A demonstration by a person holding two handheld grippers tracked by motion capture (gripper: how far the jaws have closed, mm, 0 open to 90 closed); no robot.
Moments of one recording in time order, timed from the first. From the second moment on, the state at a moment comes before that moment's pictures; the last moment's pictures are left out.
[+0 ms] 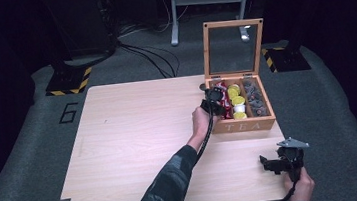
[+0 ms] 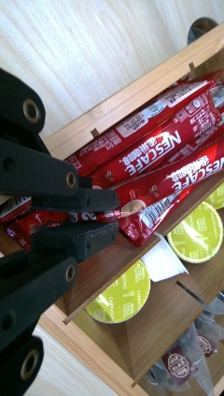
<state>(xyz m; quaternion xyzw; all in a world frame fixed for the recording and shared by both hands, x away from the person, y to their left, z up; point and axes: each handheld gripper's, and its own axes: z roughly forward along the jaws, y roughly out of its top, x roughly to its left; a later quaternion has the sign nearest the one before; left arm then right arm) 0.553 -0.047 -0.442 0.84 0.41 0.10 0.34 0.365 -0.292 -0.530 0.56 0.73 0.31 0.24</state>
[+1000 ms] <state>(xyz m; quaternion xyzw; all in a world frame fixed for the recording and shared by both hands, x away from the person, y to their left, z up) 0.522 -0.015 -0.396 0.84 0.37 0.11 0.39 0.365 -0.292 -0.530 0.56 0.73 0.31 0.23</state>
